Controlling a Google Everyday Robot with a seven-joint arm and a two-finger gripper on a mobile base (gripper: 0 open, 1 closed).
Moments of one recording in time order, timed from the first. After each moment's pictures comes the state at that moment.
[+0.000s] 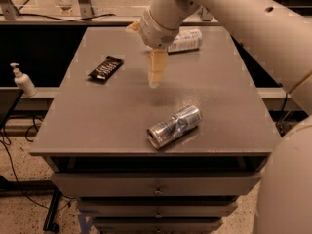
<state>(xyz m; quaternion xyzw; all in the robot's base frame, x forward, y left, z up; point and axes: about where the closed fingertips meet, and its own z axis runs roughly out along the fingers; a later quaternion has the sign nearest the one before) 0.652 0.030 0.893 -0.82 0.51 0.02 0.26</state>
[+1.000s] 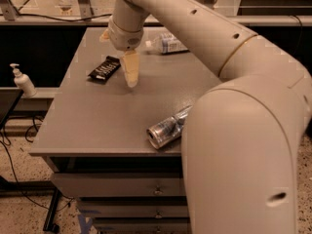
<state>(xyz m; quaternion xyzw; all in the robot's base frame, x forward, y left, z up) 0.689 0.108 0.852 -0.86 0.46 0.01 0.20</state>
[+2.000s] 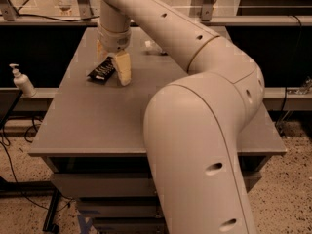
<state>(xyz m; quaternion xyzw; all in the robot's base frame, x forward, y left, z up) 0.709 0.138 0.826 -0.90 0.42 0.01 0.14</state>
